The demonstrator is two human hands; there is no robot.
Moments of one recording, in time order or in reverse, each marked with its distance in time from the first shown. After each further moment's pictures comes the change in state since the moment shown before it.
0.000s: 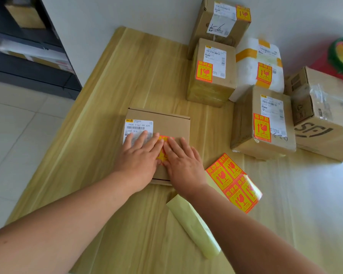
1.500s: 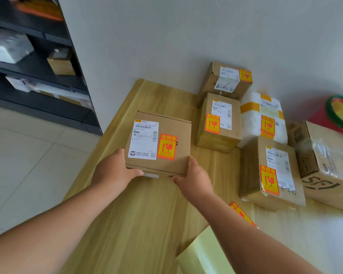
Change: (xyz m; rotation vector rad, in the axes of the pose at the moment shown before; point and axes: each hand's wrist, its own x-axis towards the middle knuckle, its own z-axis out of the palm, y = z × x) left_hand 0.026 -0.090 -0.076 -0.611 0.122 -0.623; right_hand 0.071 -0.015 -0.077 0.557 0.040 0.370
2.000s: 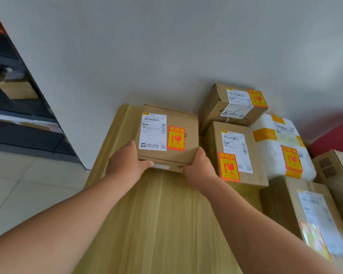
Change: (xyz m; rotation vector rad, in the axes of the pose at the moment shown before) left_hand 0.213 0.067 0.017 -0.055 -0.049 0.187; right_hand 0.197 -0.058 -0.020 0.071 0.062 0.240
